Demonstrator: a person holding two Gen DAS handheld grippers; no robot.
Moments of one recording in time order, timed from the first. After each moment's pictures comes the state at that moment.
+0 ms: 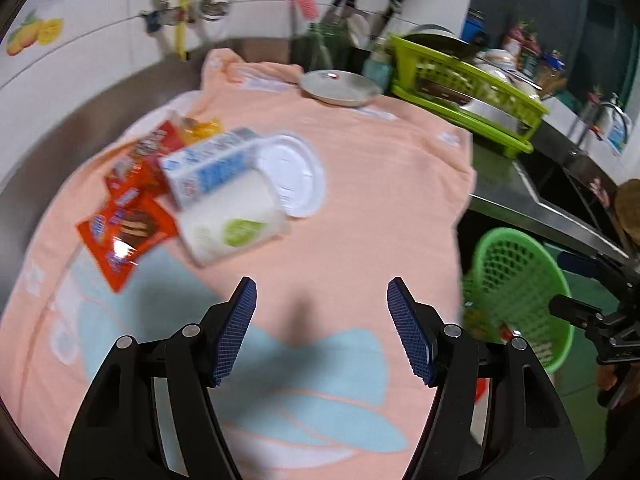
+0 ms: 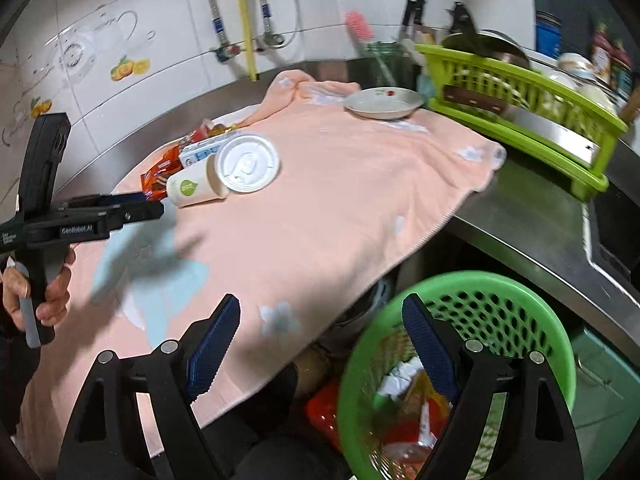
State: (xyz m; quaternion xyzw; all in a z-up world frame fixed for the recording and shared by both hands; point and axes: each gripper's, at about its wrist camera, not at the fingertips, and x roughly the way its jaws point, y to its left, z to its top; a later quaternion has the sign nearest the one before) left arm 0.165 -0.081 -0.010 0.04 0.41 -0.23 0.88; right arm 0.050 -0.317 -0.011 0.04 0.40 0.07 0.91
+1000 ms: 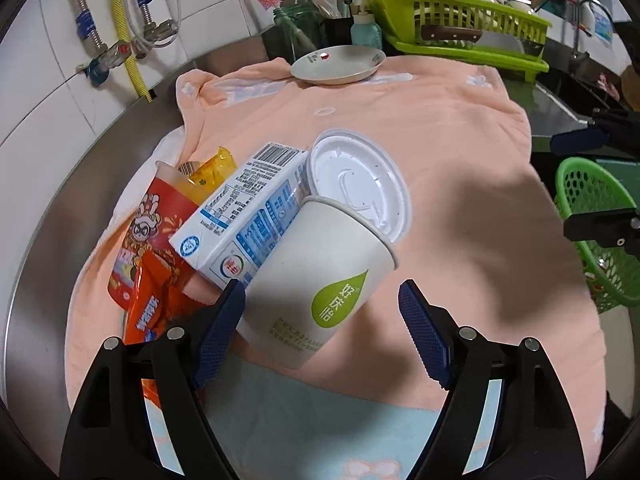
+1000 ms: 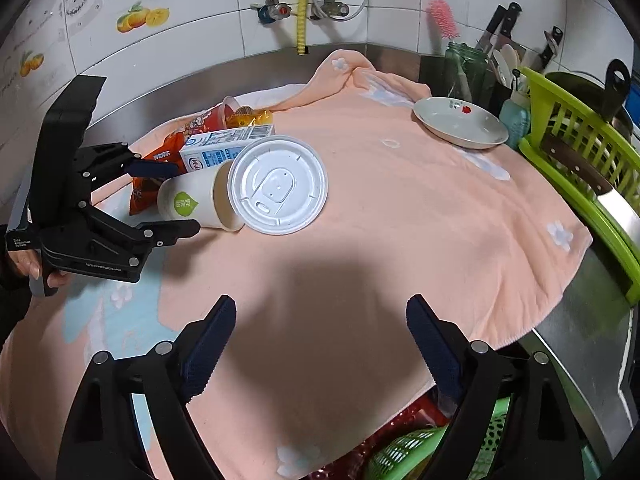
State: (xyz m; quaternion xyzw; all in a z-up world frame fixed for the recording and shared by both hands) left arm 0.251 -0.086 -0.046 0.22 0.38 -0.26 0.86; right arm 0.184 -0.254 -0.025 -0.04 0.43 0.13 0.89
